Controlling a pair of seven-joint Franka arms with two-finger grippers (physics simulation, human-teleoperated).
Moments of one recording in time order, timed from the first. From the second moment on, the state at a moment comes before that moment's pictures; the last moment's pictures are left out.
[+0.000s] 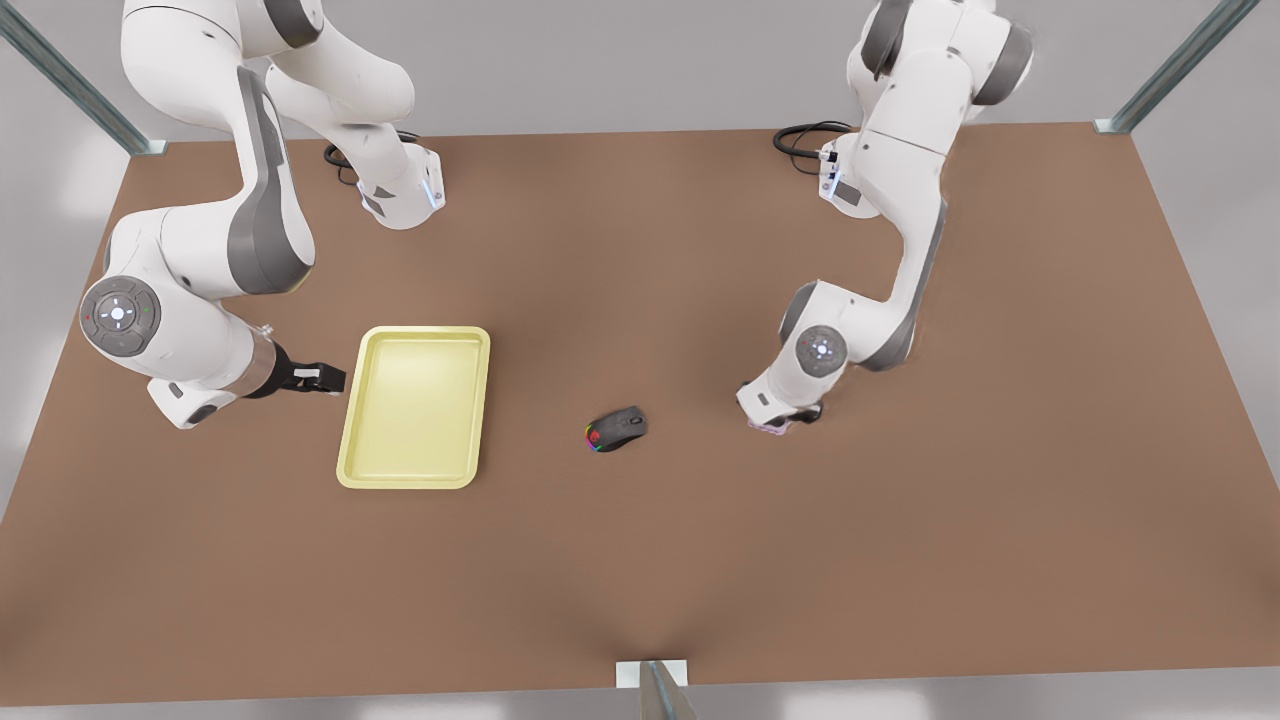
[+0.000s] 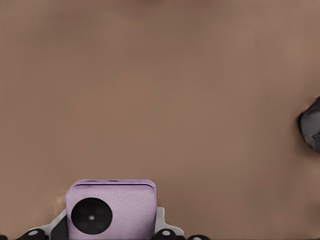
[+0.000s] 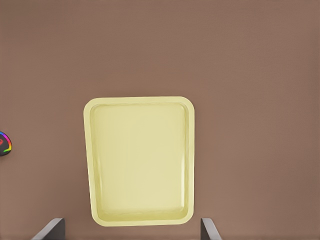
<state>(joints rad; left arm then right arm) -0.55 0.59 0.00 -1.68 -0.07 2.25 -0.16 -0.06 0.26 0.19 -1.46 -0.04 1.55 0.19</state>
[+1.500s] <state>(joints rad) -0.26 0.29 0.04 -1.31 -0.04 1.32 -0.21 0.46 0.63 0.19 -1.68 0.04 2.14 0.55</state>
